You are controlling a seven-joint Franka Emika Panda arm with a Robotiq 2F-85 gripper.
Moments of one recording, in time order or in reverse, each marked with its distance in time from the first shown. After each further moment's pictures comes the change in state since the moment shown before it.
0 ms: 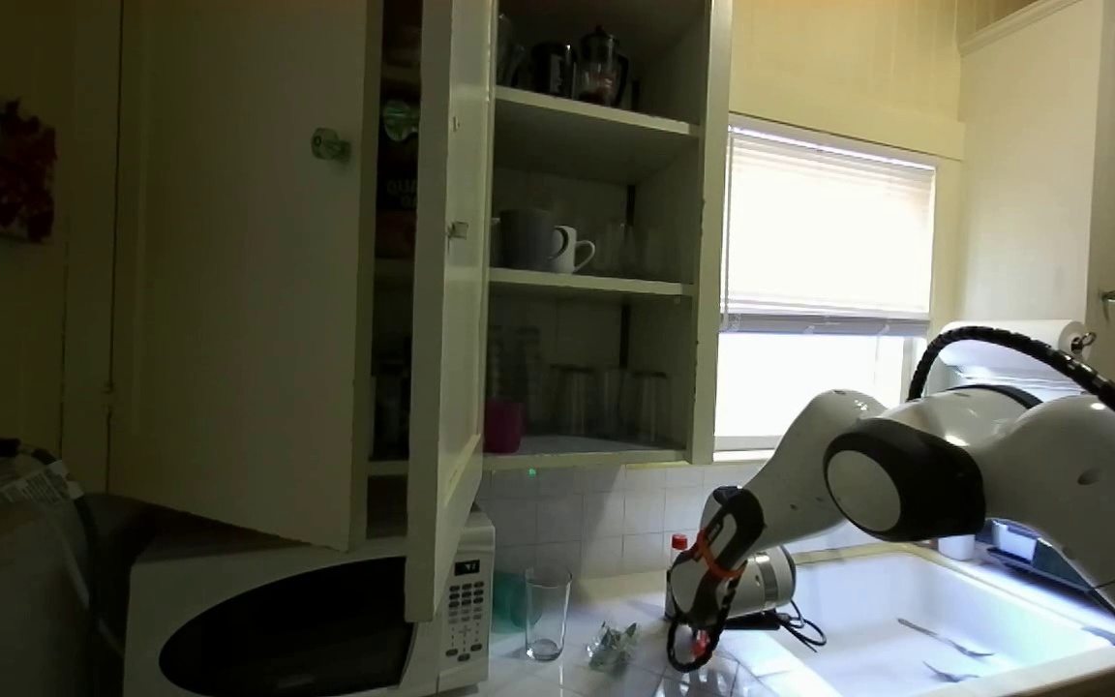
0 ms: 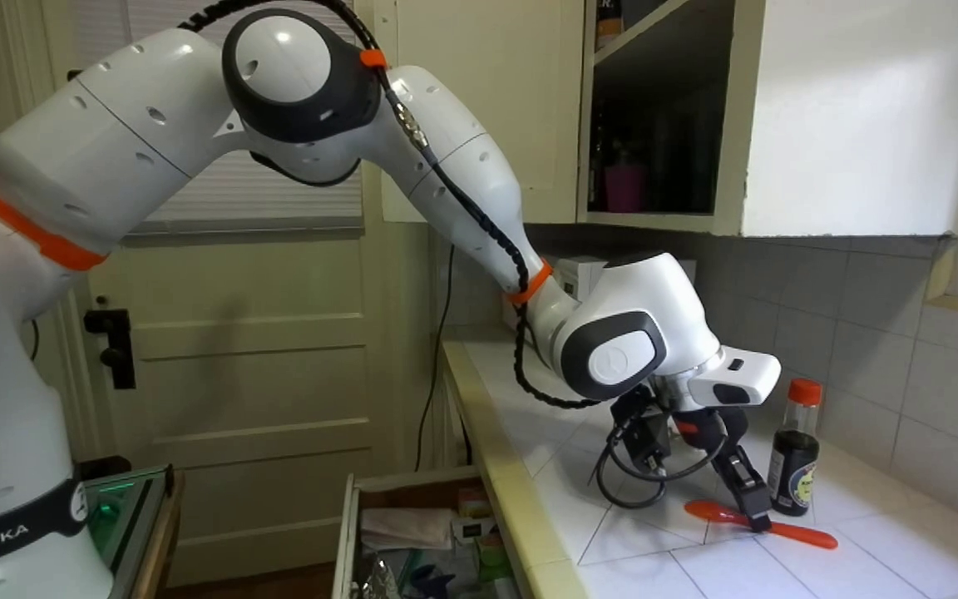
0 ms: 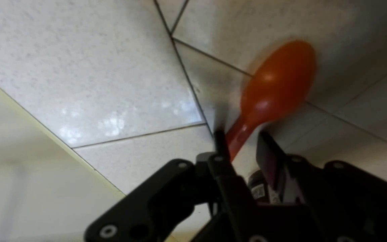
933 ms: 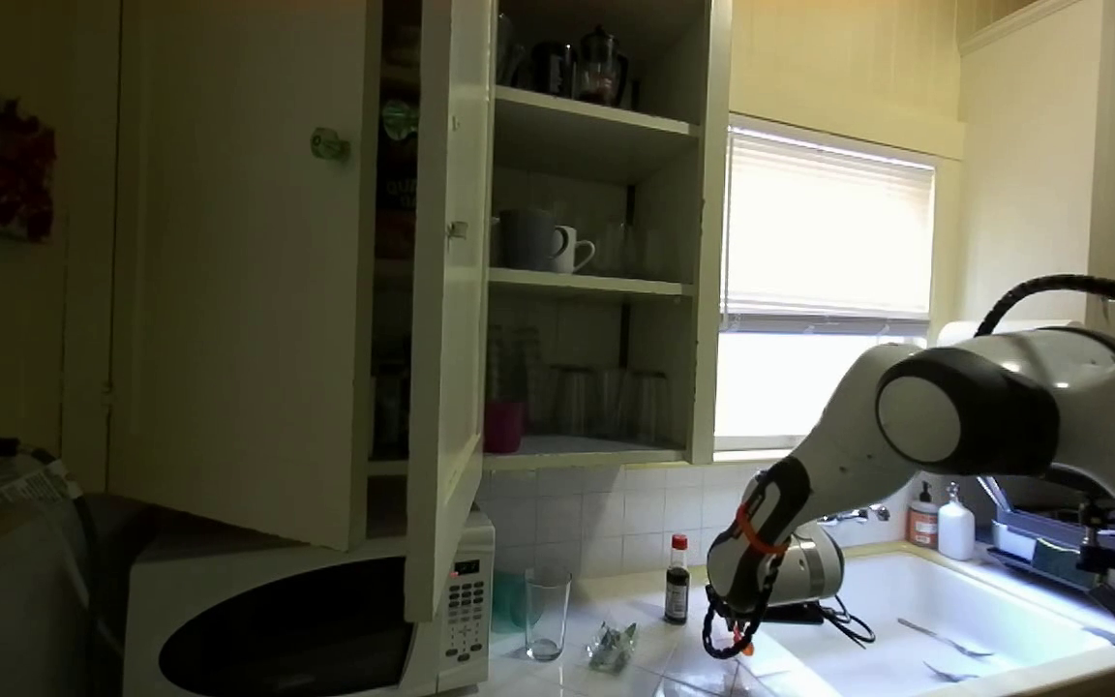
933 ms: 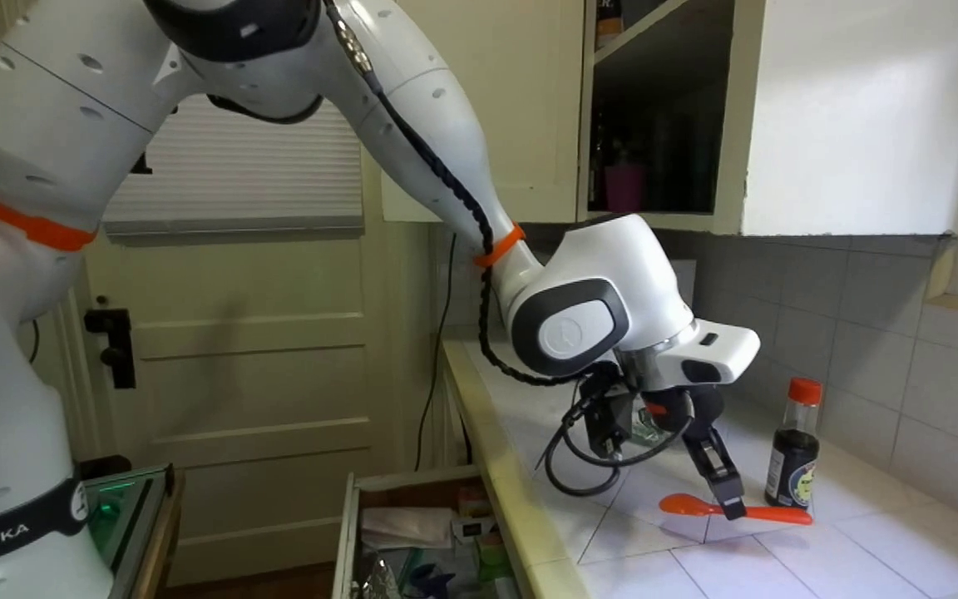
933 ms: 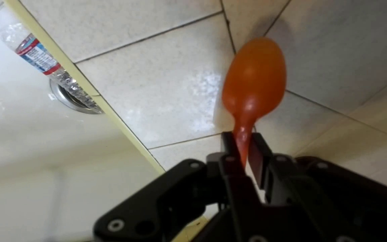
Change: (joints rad) arm -0.046 -0.232 0.027 -0.286 -0.025 0.075 -0.029
